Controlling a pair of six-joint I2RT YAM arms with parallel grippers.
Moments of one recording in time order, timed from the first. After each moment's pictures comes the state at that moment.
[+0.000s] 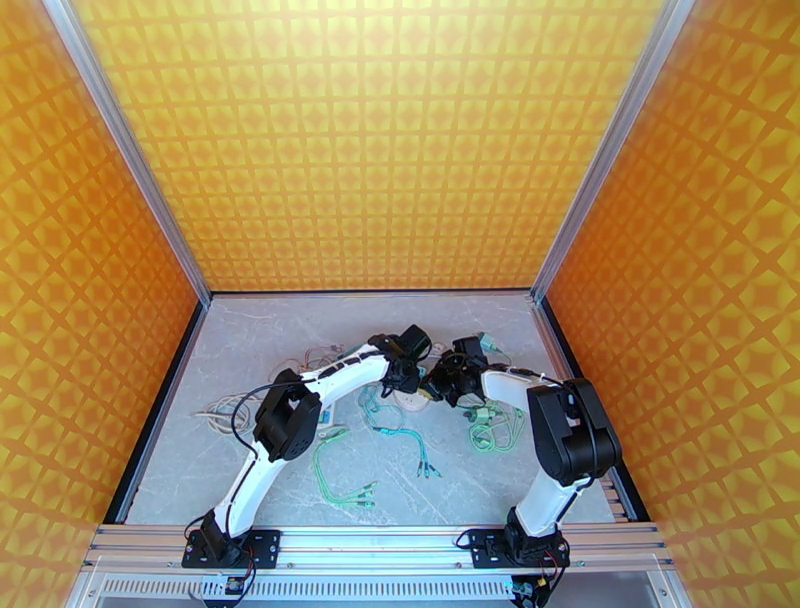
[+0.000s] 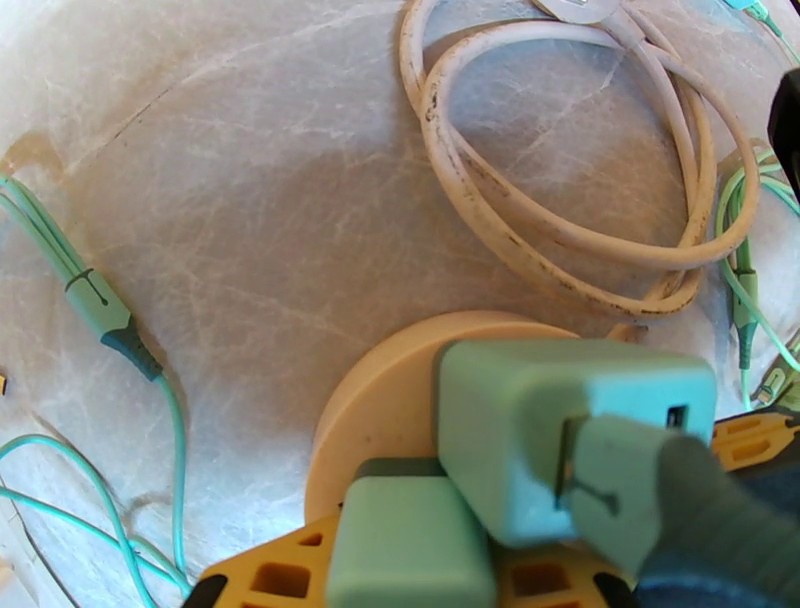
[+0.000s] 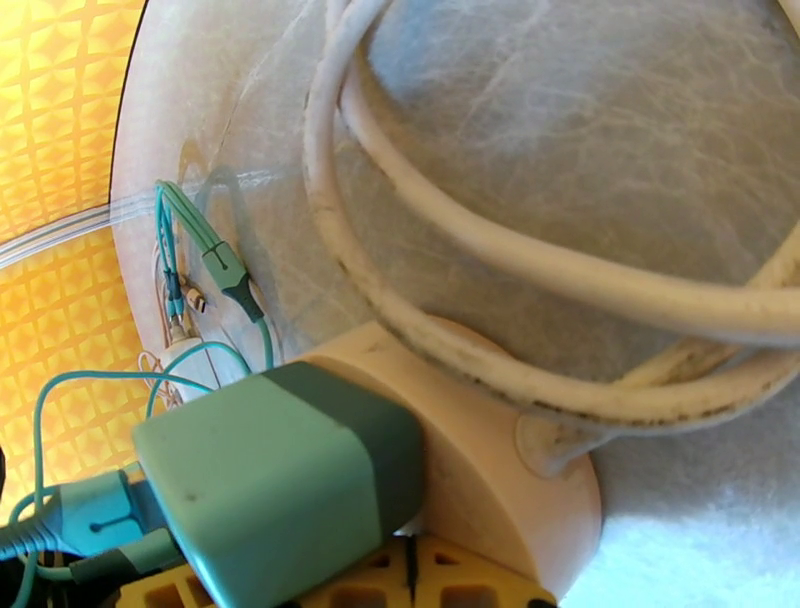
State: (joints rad) left arm -0.82 2.33 2.02 -0.88 -0.03 -0.47; right arm 0.21 1.77 0.94 -0.23 -0.56 0.82
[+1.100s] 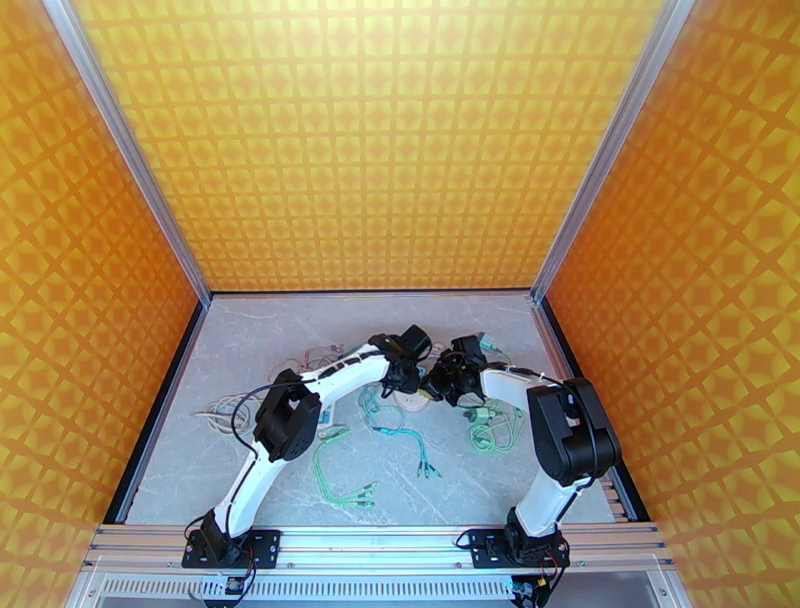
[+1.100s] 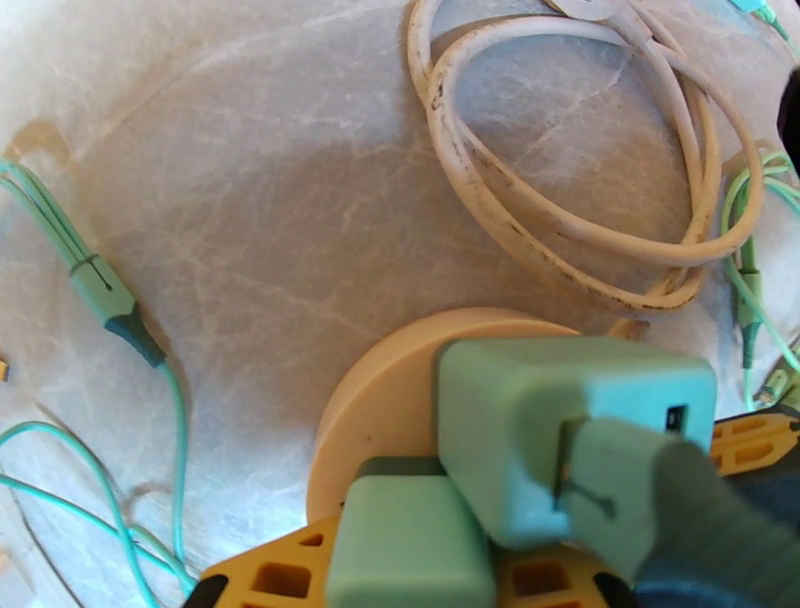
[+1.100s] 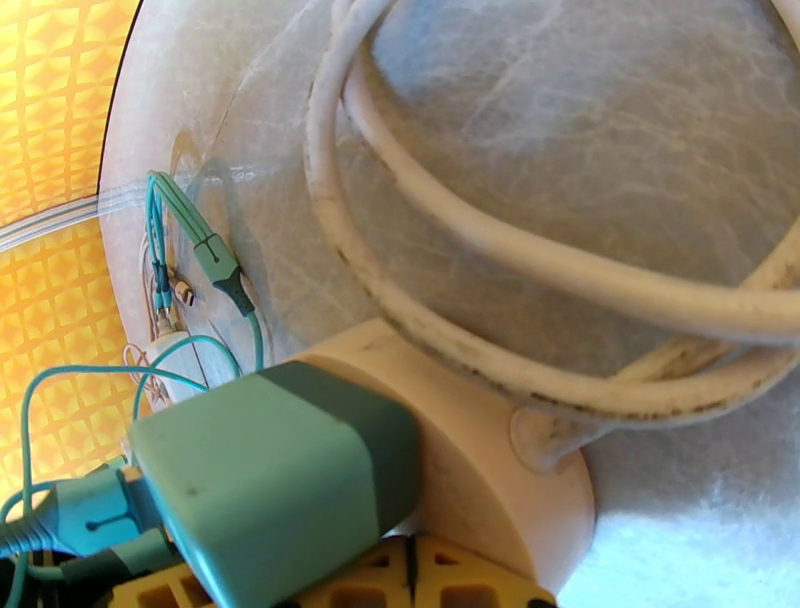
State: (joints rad) left arm -0.80 2.33 2.01 -0.88 0.00 -0.50; right arm 0.21 1.77 0.96 -0.26 -0.54 0.78
